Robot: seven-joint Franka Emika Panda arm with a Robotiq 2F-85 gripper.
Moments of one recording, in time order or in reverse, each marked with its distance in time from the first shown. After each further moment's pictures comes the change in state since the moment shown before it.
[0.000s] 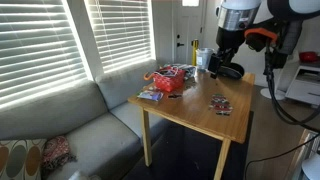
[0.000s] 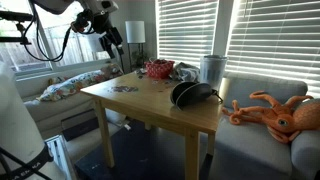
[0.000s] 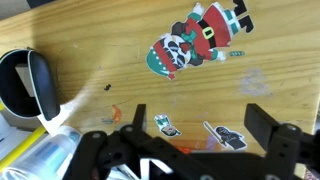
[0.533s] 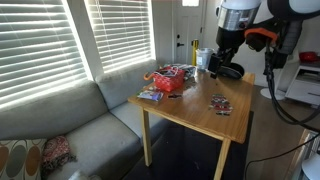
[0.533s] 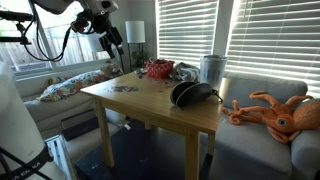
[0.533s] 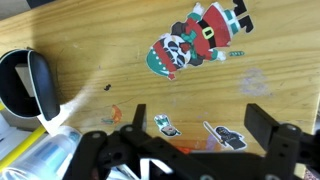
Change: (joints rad) arm 0.002 0.000 -0.002 0.000 0.000 0.000 0.000
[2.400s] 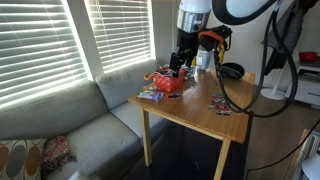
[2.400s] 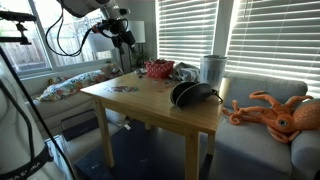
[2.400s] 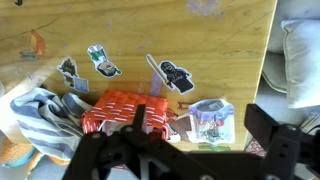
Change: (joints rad) arm 0.037 0.380 -0.004 0.272 -0.077 0.182 0.012
